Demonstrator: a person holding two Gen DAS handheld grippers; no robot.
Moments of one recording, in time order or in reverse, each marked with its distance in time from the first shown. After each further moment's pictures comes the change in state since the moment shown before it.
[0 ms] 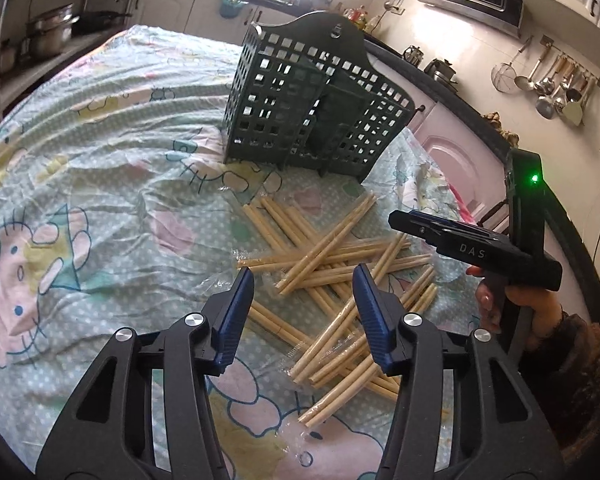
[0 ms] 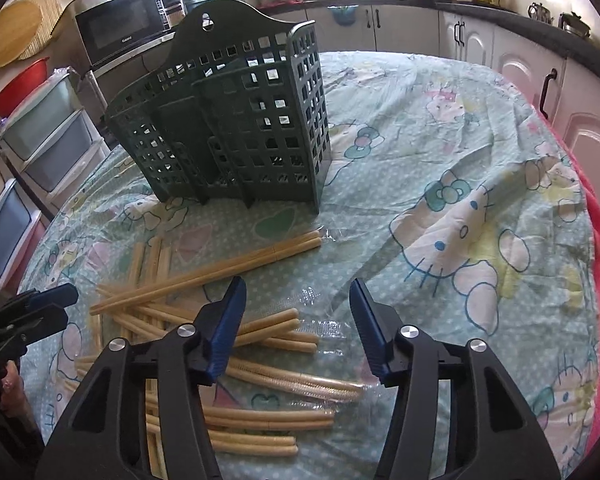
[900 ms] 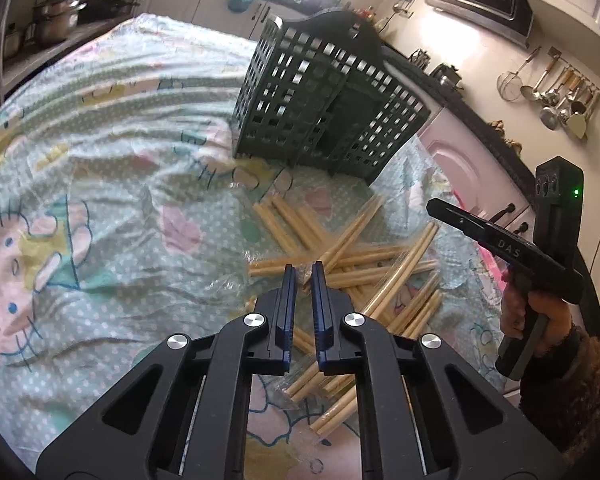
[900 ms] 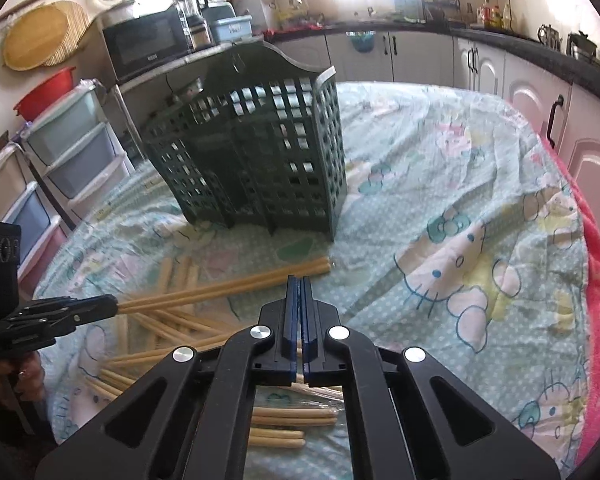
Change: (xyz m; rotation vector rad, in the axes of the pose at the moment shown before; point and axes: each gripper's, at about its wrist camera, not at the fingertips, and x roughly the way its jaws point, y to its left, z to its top) left arm -0.001 0.010 0.002 -0.025 -0.004 -0.011; right arm -0.033 0.006 0.004 -0.041 -0.117 0.062
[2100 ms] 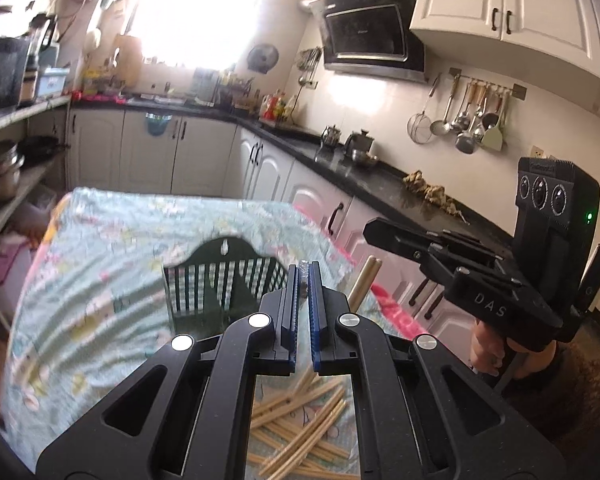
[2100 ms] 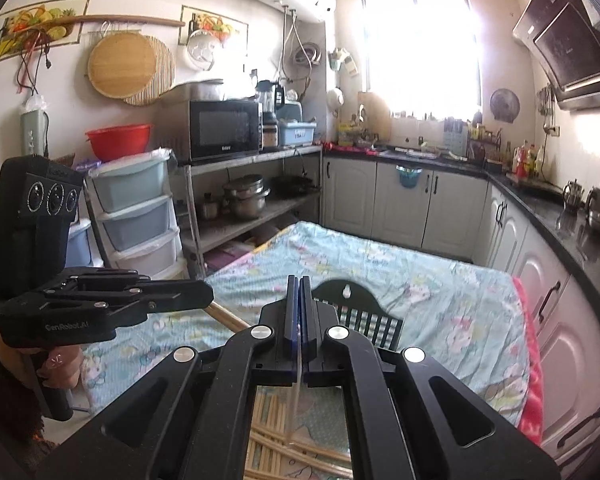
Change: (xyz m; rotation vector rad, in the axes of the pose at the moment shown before) left arm -0.118 -0.107 0.116 0.301 -0.296 -0.136; right arm -0.144 0.111 0.107 -0.263 -0.365 0.039
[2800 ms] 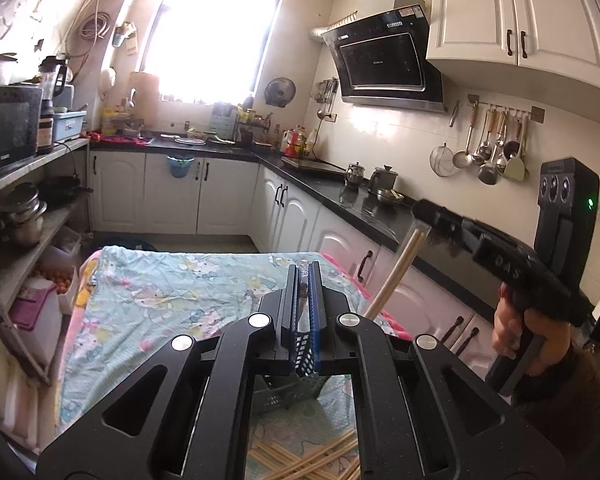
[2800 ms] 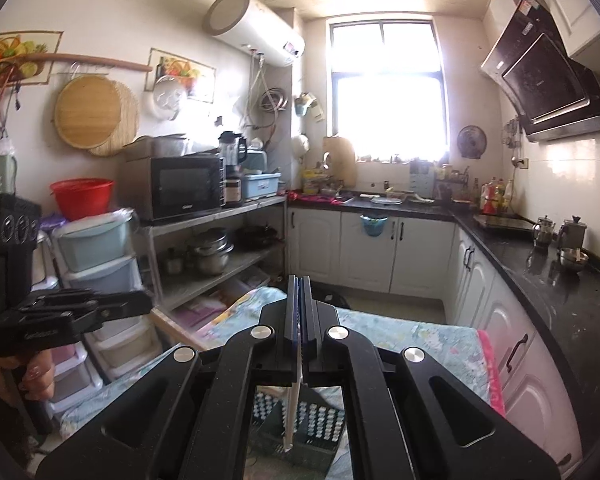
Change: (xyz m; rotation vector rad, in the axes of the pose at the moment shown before) left arm -0.008 0.017 0.081 0.040 -0.089 0.100; right arm 0.002 -0.048 0.086 0.030 -0.147 -0.129
